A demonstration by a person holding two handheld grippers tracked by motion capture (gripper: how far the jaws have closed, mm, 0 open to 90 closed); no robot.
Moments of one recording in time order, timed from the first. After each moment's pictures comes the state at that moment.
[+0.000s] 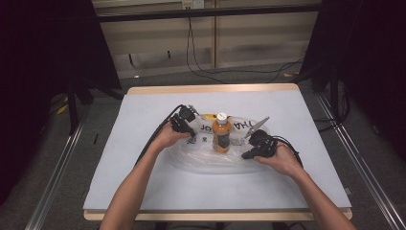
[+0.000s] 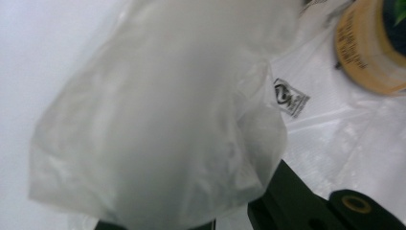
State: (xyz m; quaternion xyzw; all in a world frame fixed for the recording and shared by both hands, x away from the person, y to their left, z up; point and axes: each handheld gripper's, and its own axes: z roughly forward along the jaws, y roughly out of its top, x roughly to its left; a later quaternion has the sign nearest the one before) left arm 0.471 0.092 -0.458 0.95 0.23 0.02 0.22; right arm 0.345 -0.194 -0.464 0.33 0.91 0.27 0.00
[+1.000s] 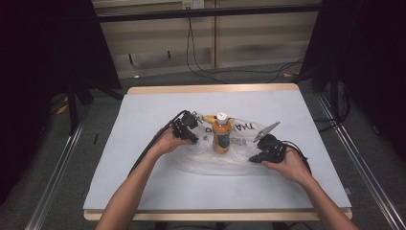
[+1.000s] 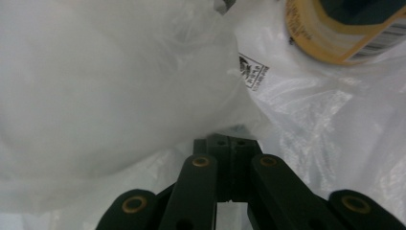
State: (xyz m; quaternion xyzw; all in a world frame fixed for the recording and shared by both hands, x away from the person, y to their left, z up) left arm 0.443 0.087 -0.457 0.96 0.18 0.04 0.22; right arm 0.327 -0.212 -0.464 0.35 0.90 0.27 0.01
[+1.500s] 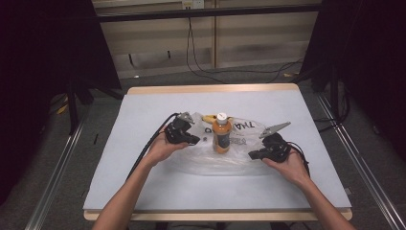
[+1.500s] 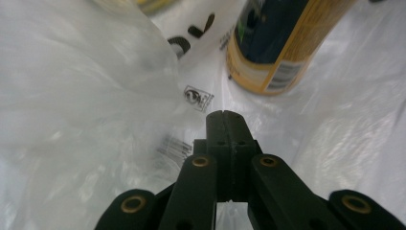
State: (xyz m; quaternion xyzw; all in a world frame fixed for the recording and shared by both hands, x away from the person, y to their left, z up) left arm 0.416 0.114 -0.440 0.91 0.20 0.01 0.35; right arm 0.321 -0.224 -0.459 0.38 0.85 0.36 0.05
